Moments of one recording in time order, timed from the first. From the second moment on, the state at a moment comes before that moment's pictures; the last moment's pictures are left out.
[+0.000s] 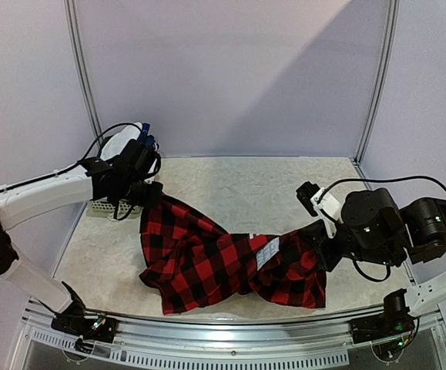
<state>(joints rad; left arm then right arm) -0.64 1.43 1.12 -0.61 -0.37 -0.32 1.39 1.02 1.05 -0.74 0.55 0.35</state>
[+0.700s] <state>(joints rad) -0.95 1.43 1.10 -0.67 -0.49 -0.31 1.17 1.12 0.96 -0.73 0.64 0.45</state>
